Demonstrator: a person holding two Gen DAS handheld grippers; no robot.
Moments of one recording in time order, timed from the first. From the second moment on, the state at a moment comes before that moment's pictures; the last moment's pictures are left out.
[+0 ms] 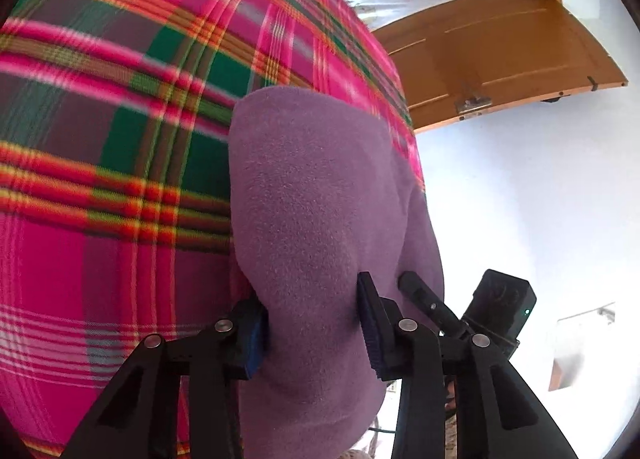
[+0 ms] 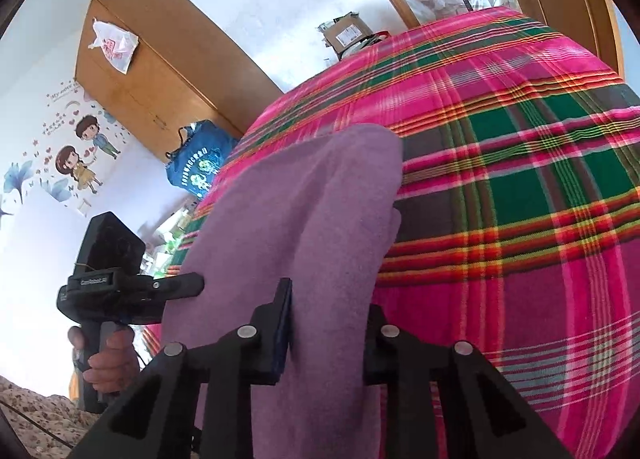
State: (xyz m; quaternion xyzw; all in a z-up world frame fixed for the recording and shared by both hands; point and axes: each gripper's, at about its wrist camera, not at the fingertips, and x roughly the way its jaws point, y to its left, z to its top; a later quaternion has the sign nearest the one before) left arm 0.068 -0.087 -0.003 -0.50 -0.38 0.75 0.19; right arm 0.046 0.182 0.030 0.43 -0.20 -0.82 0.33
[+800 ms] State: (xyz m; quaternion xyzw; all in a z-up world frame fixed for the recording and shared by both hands) left arm 0.011 -0.189 0.025 -0.48 -0.39 0.77 0.12; right arm -0.026 0.073 0.054 0.44 -0.19 -0.80 0.37
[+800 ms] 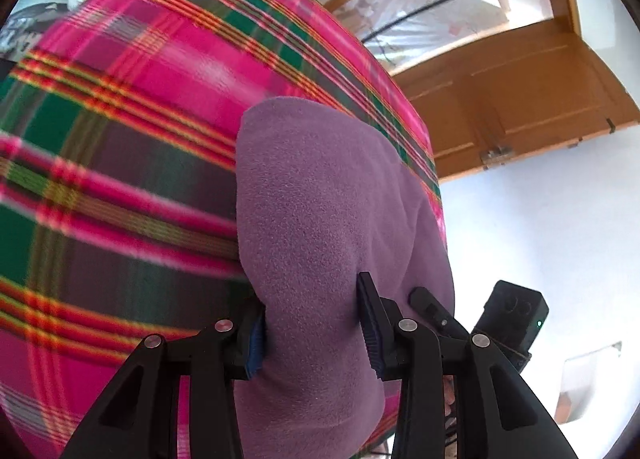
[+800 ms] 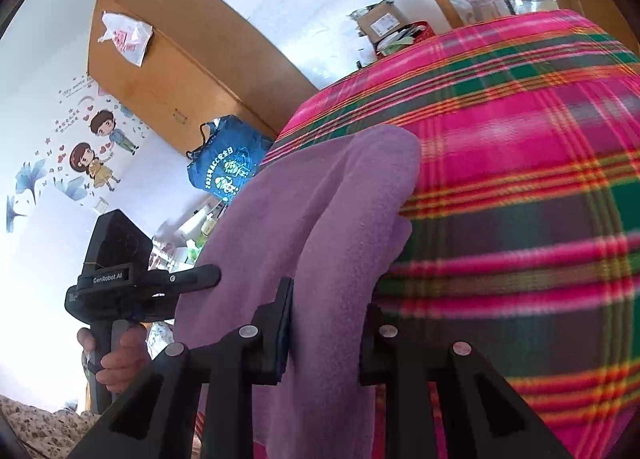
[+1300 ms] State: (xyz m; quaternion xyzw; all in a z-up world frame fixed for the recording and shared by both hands) left arm -0.030 -0.270 0.028 -0.47 -0.39 0.79 0.05; right arm -0.082 -0.014 0.049 0.44 -0.17 -0.79 0.39
